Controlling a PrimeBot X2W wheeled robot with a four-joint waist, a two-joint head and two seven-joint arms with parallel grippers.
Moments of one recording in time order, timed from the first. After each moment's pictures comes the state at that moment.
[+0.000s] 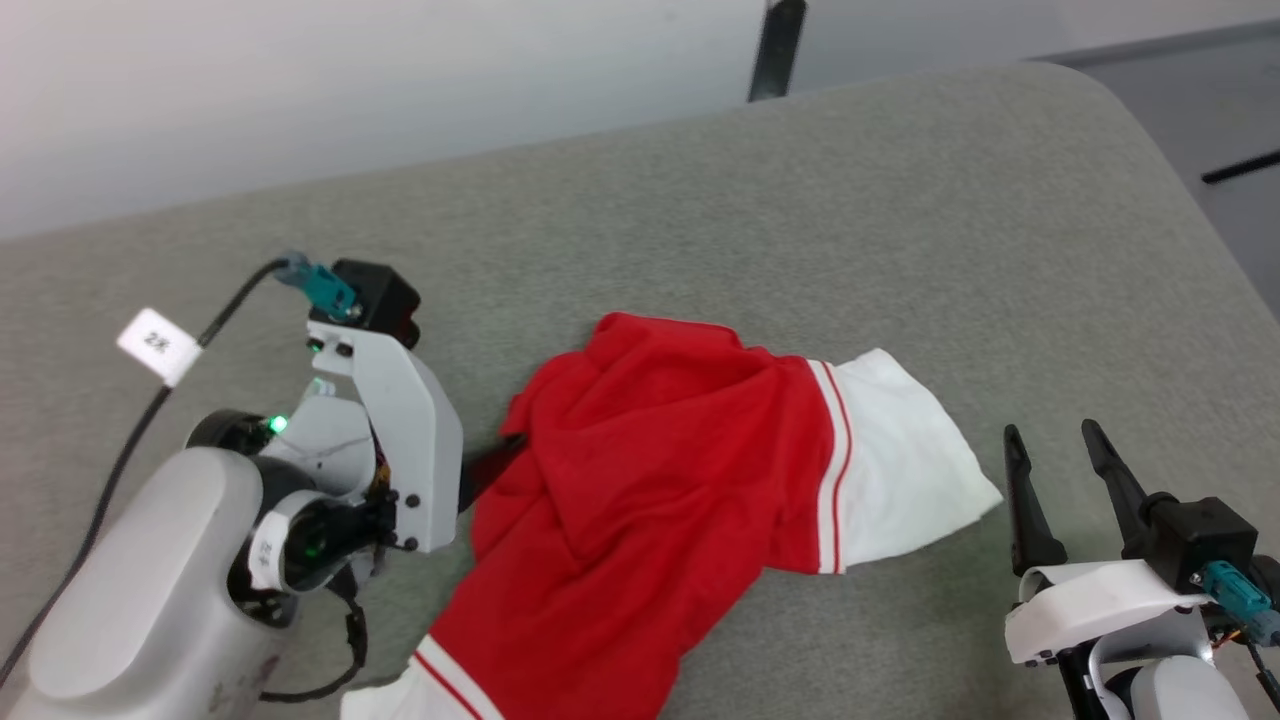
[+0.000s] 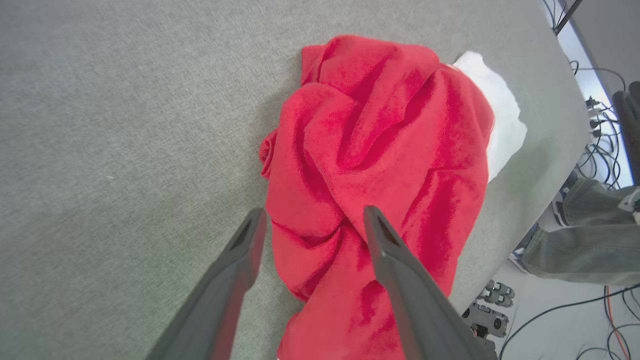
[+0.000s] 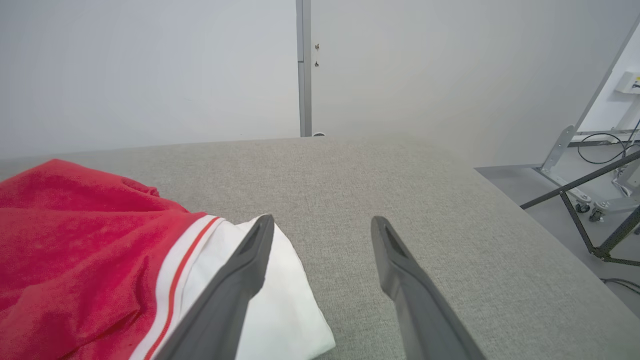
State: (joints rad) left arm -0.57 0.53 -0.46 -0.02 -0.87 0.14 0.91; right arm -0.18 -0.05 -0.05 0.26 0.09 0.13 -0.21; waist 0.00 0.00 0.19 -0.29
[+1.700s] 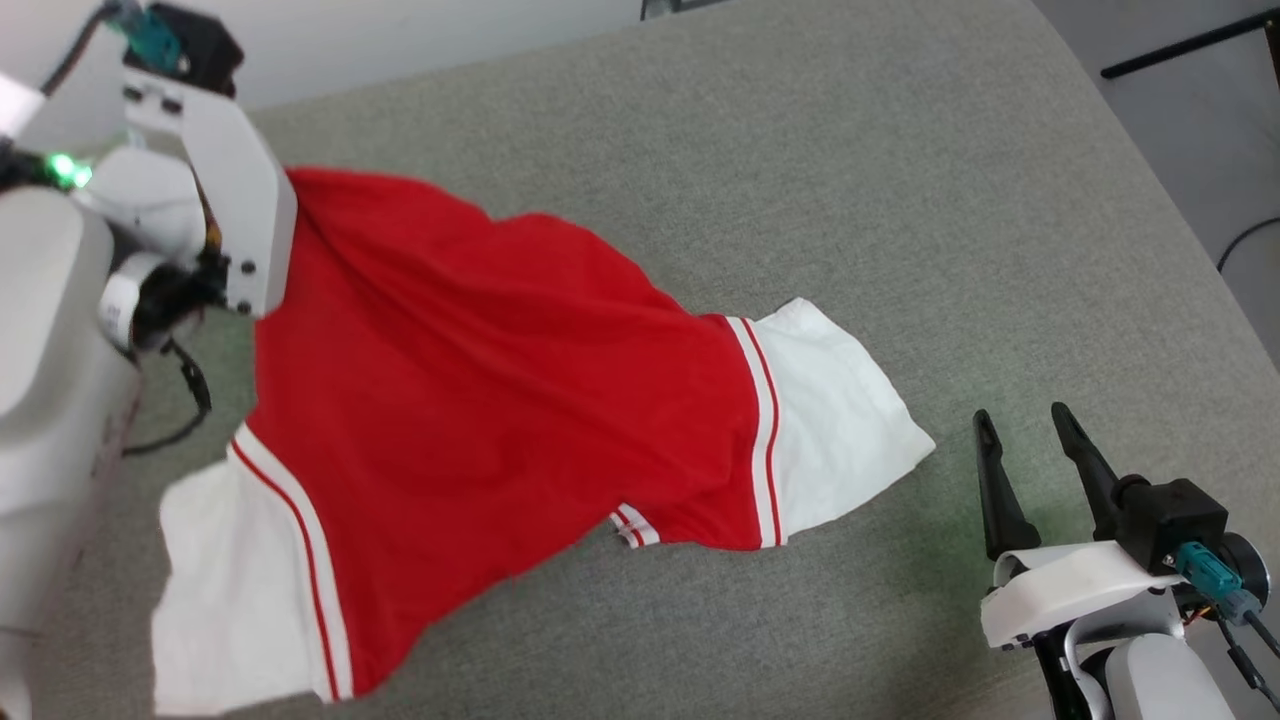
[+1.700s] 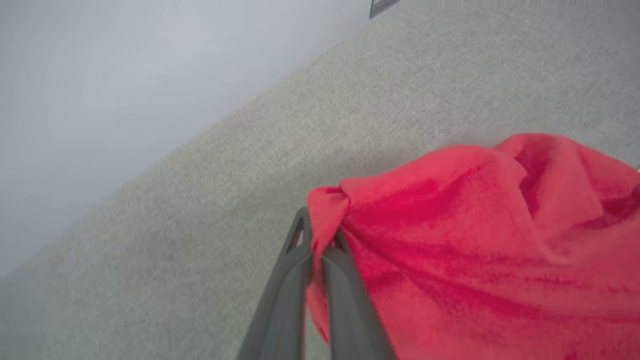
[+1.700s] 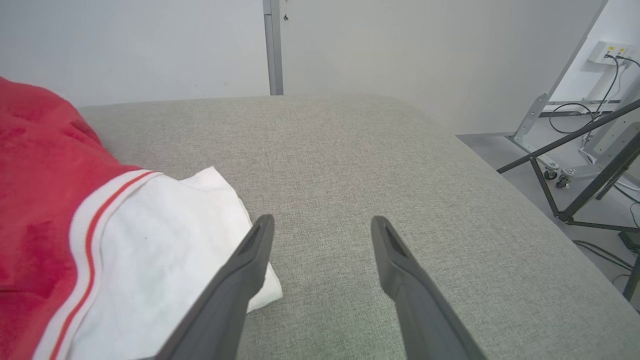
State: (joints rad) left arm -1.04 0.59 -0.56 0.55 -0.66 -0.10 0.72; right arm -0.24 -0.05 0.00 0.32 0.11 0.13 -0.24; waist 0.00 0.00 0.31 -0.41
